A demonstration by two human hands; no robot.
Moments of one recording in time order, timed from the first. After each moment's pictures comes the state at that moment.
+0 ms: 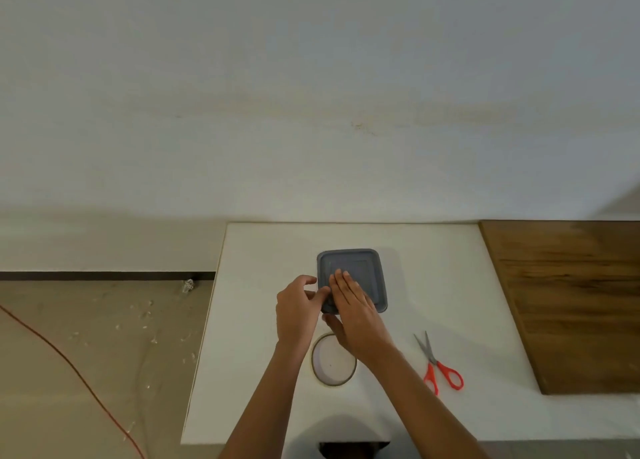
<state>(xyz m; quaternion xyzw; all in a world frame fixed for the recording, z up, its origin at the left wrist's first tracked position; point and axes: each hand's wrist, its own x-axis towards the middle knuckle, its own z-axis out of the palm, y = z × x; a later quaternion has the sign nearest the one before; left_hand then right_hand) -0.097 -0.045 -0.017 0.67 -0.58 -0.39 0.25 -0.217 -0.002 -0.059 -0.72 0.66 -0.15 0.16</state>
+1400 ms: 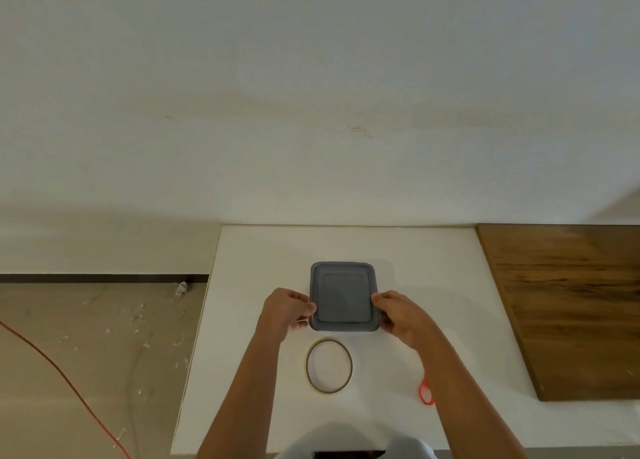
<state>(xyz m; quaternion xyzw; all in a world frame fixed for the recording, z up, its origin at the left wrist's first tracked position) -0.081 -0.078 -0.027 0.70 -0.37 -0.60 0.12 -0.288 -0.021 -0.041 -0.15 0.72 -0.31 0.60</state>
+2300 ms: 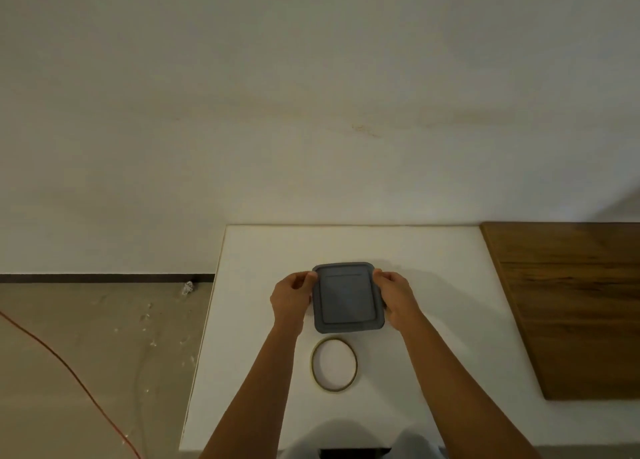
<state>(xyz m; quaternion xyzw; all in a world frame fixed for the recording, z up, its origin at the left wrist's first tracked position) -0.094 -0.077 -0.032 0.68 -0.36 -0.56 0.30 -0.272 -0.049 -0.035 -0.15 0.77 -0.37 0.49</state>
